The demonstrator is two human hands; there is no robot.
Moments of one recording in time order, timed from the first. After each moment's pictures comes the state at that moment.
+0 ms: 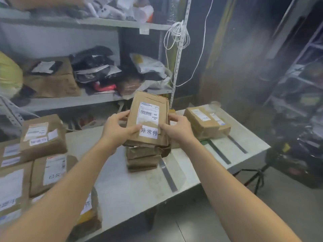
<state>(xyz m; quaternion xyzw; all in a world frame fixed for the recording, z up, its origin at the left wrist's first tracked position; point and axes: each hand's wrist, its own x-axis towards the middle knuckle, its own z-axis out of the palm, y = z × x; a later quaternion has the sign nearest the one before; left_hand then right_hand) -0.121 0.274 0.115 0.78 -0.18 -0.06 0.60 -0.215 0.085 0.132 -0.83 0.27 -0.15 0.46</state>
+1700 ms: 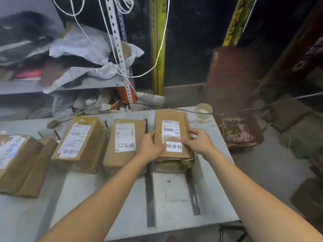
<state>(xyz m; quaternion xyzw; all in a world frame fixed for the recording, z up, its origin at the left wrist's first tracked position) -0.109 -0.384 0.003 0.87 -0.01 -0.18 0.46 -0.131 -0.580 -0.011 -0.85 0.22 0.05 0.48</state>
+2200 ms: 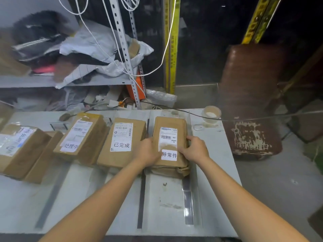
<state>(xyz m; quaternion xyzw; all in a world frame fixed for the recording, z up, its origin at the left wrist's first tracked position) -0.104 -0.405 -0.011 0.93 0.01 -0.19 0.33 -0.119 -0.593 -0.022 -0.91 0.17 0.12 0.37</state>
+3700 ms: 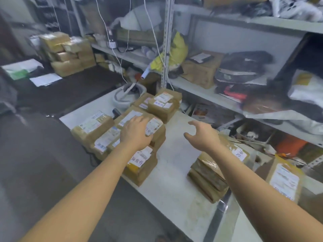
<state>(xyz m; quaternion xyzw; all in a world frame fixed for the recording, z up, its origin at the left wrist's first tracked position) -0.184 0.363 0.080 0.98 0.19 0.07 0.09 -0.066 0.152 0.086 -0.95 -0.26 0.05 0.18</state>
